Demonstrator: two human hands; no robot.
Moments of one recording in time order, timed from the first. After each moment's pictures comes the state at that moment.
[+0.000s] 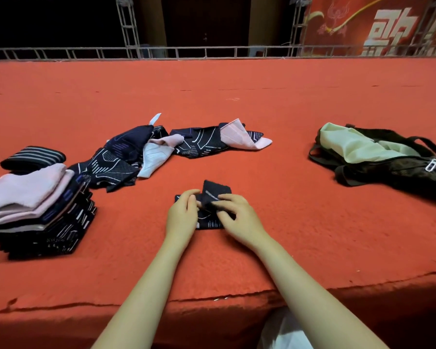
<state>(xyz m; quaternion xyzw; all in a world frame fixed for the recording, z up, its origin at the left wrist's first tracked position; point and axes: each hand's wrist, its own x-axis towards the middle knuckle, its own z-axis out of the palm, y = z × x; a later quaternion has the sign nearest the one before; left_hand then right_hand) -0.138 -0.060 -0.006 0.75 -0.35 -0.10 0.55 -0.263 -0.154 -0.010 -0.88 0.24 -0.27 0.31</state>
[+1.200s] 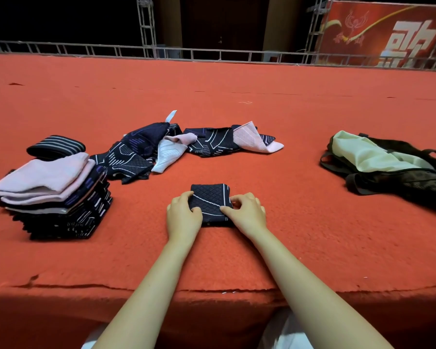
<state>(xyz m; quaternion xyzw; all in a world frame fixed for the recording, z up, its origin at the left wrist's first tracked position) -0.134 -0.042 -0.011 0.85 -0.29 0.01 0.44 -0.242 -0.154 -0.003 -0.84 0.42 -0.21 0.27</state>
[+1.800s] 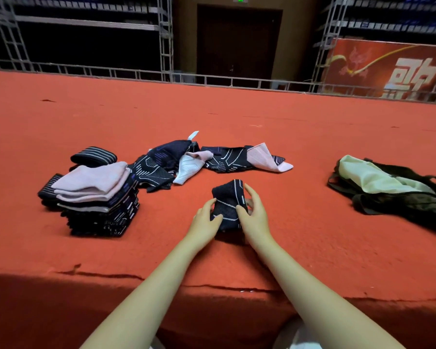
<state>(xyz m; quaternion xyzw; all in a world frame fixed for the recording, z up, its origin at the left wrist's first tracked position) -0.125 -0.024 -0.001 0.77 -0.38 -0.17 0.48 -0.241 -0.095 0.035 -0.71 0.25 -0.40 0.53</state>
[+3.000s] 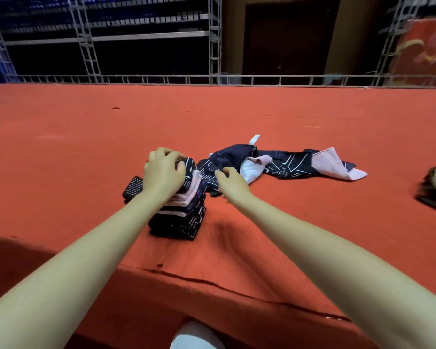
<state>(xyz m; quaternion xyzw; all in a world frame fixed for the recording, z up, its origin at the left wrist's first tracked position) 0.030 0.136 0.133 0.87 -0.31 0.21 0.31 -0.049 -0.011 0.097 -0.82 0.25 -0.20 0.48</state>
